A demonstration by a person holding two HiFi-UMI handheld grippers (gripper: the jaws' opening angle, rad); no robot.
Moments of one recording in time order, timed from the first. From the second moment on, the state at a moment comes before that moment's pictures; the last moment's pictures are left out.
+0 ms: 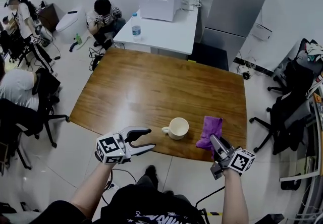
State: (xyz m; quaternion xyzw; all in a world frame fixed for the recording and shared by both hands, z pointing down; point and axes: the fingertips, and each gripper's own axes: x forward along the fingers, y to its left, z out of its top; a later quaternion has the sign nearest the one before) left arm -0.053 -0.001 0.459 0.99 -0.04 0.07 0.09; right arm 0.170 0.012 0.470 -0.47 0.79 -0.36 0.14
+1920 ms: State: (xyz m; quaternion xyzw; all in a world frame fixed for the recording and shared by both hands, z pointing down) left arm -0.062 0.157 0.420 0.99 -0.04 0.02 0.10; right arm 0.099 0.144 0.447 -0.43 0.84 -0.33 0.08
